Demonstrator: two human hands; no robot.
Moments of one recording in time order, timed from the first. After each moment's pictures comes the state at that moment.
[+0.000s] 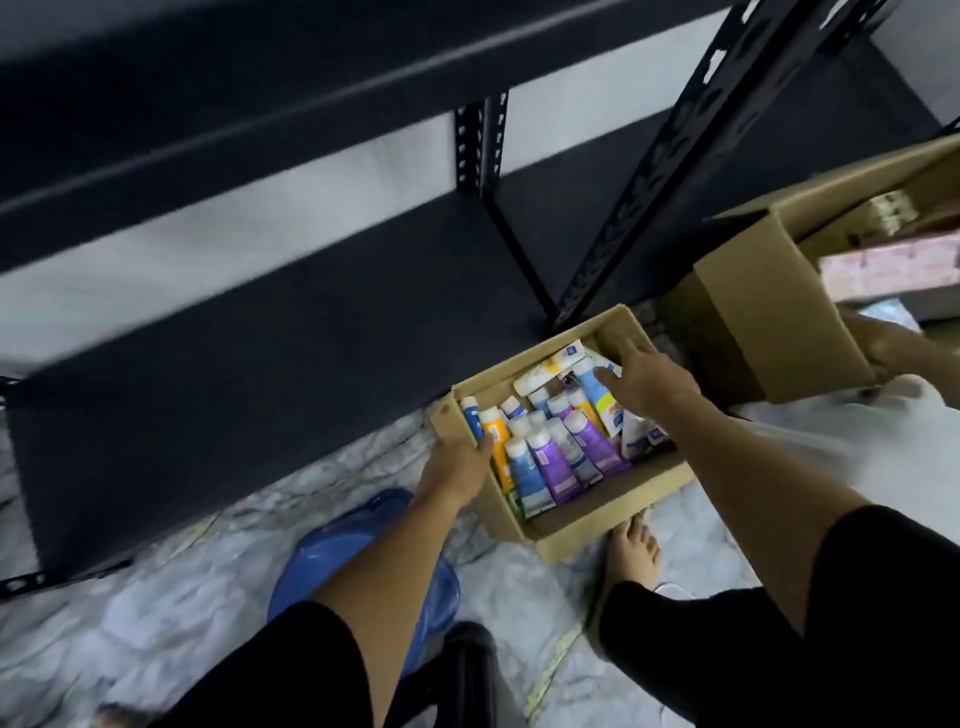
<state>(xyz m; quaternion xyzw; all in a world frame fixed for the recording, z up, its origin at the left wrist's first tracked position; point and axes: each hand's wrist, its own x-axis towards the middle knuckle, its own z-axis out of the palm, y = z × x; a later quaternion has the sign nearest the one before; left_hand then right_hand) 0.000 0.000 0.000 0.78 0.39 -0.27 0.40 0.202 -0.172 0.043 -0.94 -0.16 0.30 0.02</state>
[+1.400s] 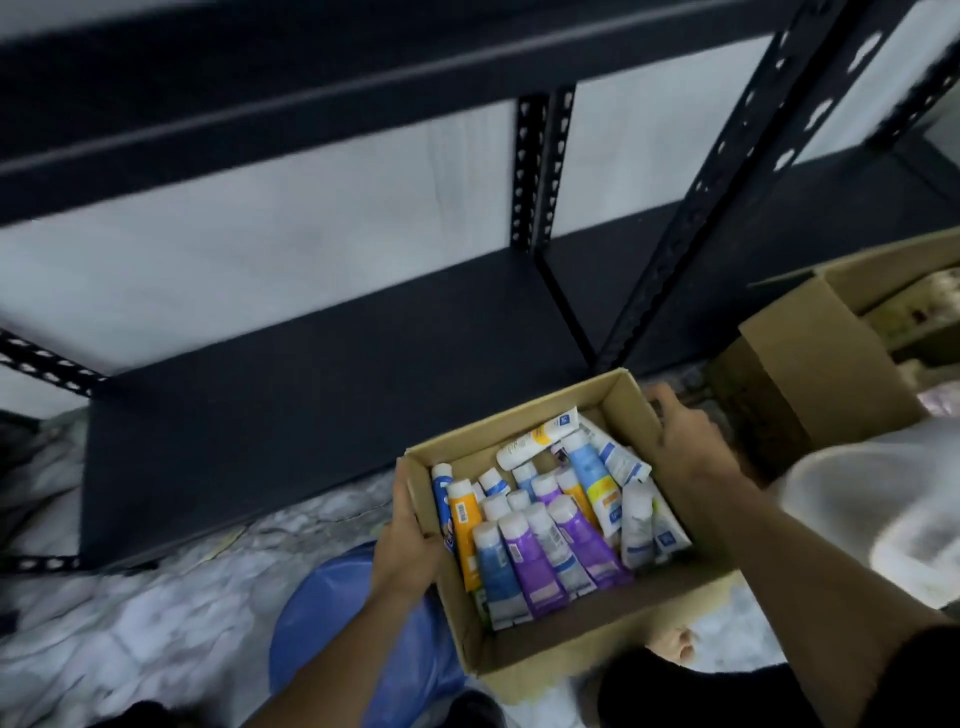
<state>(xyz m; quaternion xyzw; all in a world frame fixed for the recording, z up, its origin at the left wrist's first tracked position) -0.104 0.014 -0.009 0.73 0.46 -0.04 0.50 0.181 -0.190 0.025 -0.94 -0.17 0.26 0.11</state>
